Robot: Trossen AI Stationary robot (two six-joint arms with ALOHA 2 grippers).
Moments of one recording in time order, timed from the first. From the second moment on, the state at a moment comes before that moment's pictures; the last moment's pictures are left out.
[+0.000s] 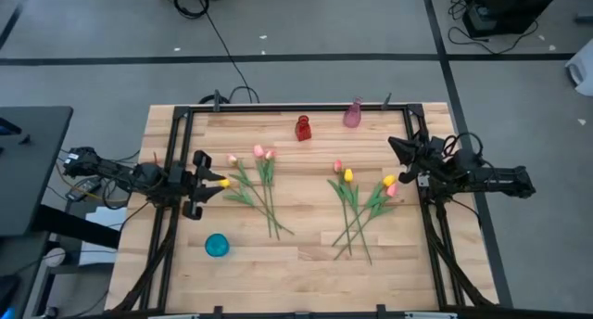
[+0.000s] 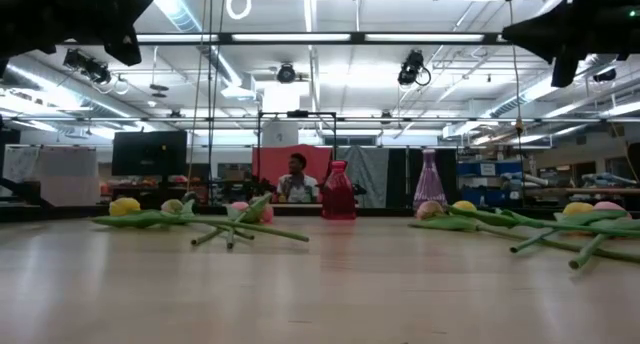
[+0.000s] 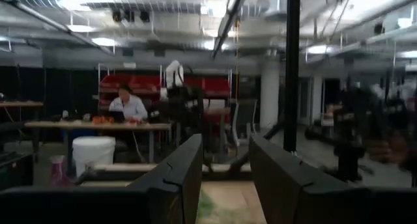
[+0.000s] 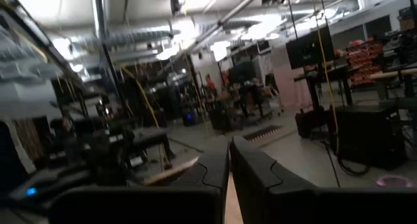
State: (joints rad) left arm -0.30 0.24 0.04 0.59 -0.24 0.05; right arm 0.00 0.00 0.15 0.16 0.50 0.14
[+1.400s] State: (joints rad) left arm -0.23 1.76 1.08 0.26 -0.28 -0.61; right arm 0.00 0.45 0.15 0.63 0.26 -0.03
